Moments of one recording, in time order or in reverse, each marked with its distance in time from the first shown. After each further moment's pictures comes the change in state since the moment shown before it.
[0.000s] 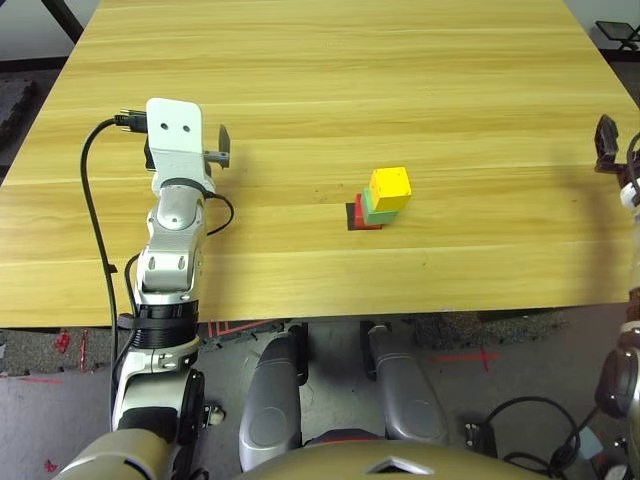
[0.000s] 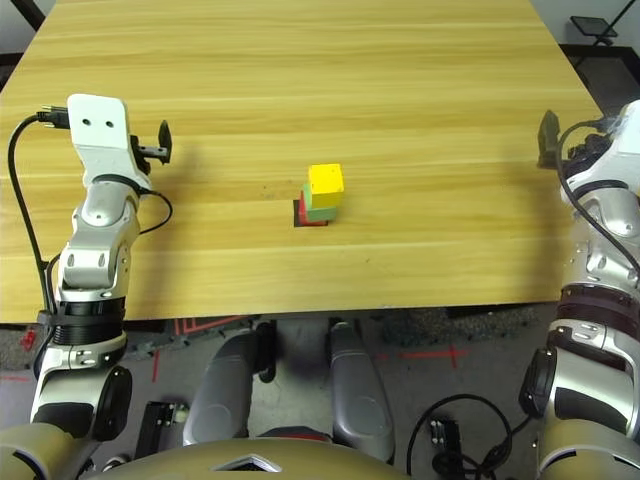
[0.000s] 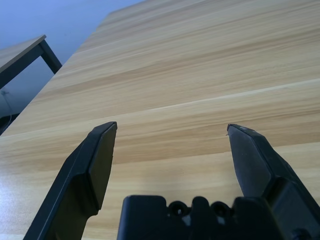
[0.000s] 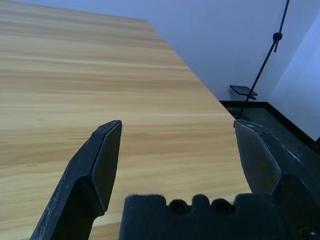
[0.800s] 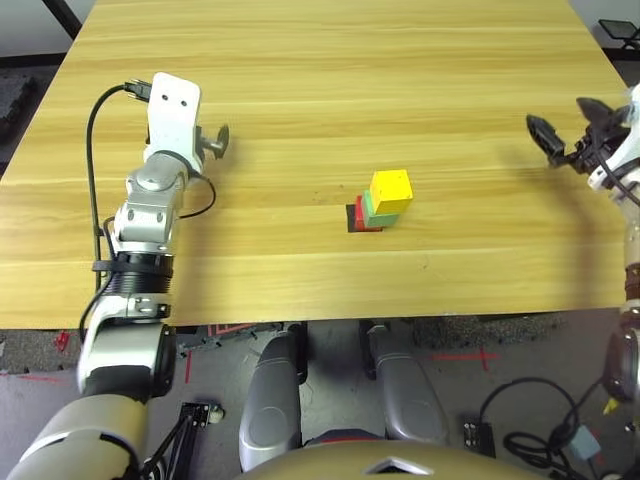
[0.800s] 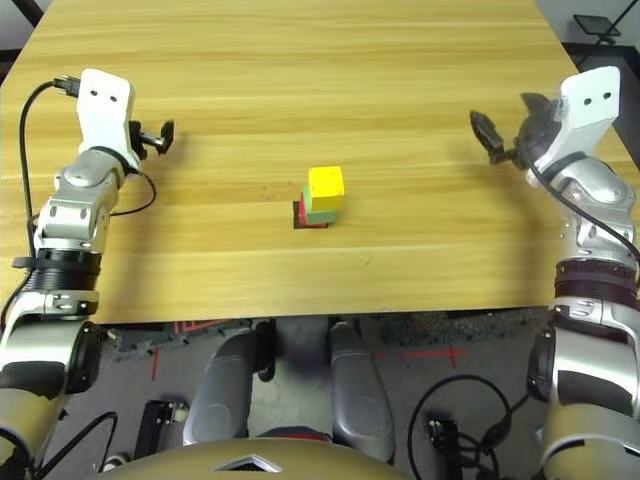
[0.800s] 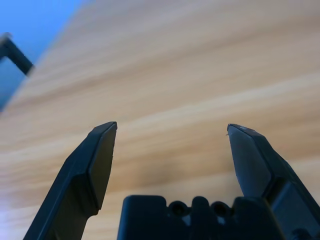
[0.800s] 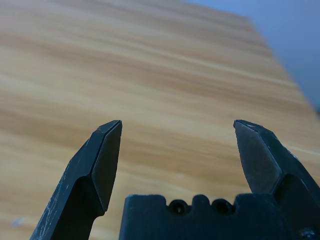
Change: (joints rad) left arm -0.158 0.079 0.001 0.179 -0.058 -0.042 -0.081; right arm -0.130 -0.001 0.130 0.052 -0.024 0.029 0.192
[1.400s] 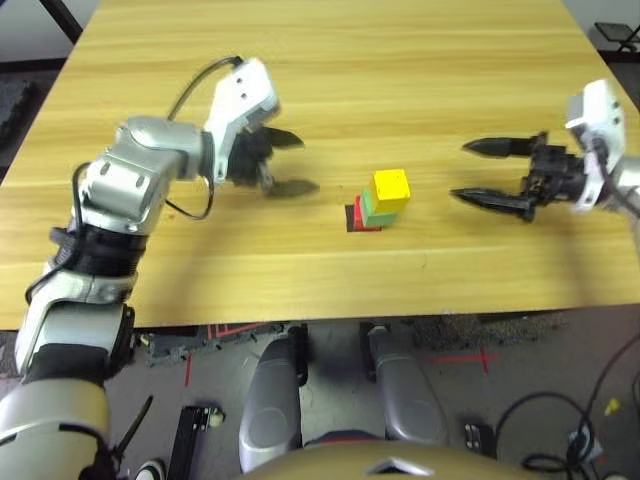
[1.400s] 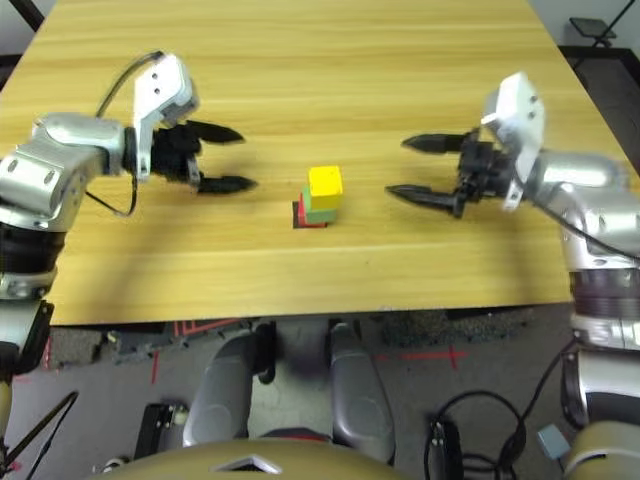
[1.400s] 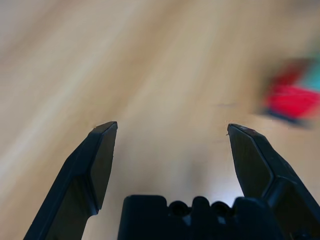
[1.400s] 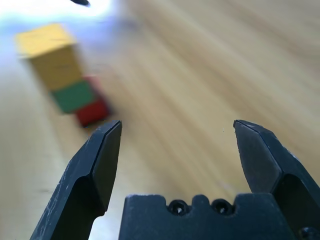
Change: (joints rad) left arm -0.262 0.327 -0.281 0.192 -0.200 0.114 -0.924; right arm 0.013 -0.194 0.190 -0.230 0.178 0.264 0.762
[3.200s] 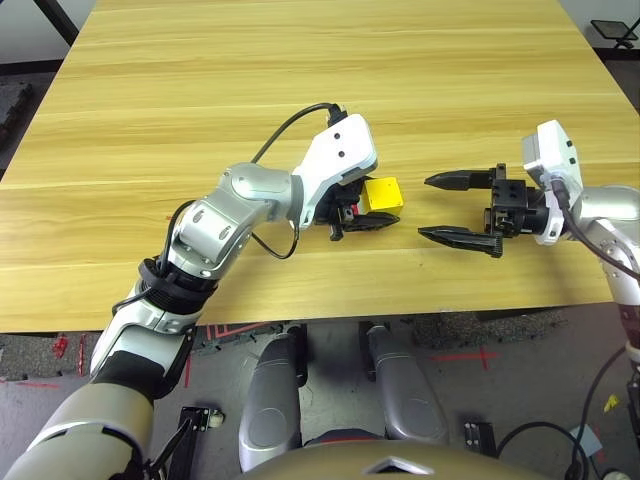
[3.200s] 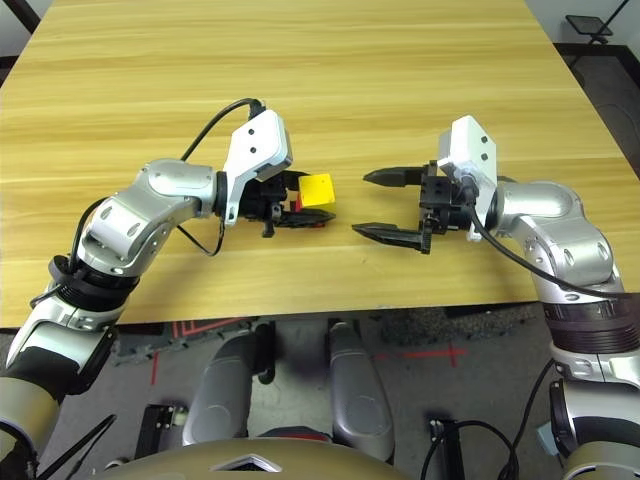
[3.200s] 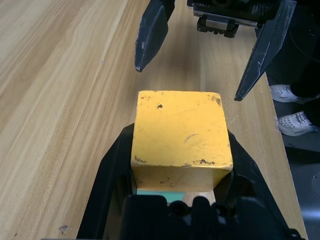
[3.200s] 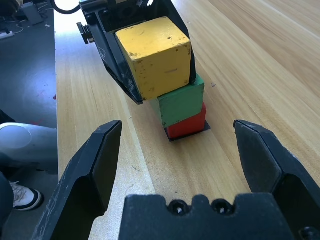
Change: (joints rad) left arm 0.167 -0.255 -0.218 -0.565 -0.120 0.202 0.035; right arm 0.204 0.081 0.104 -0.454 0.086 0.146 -0.003
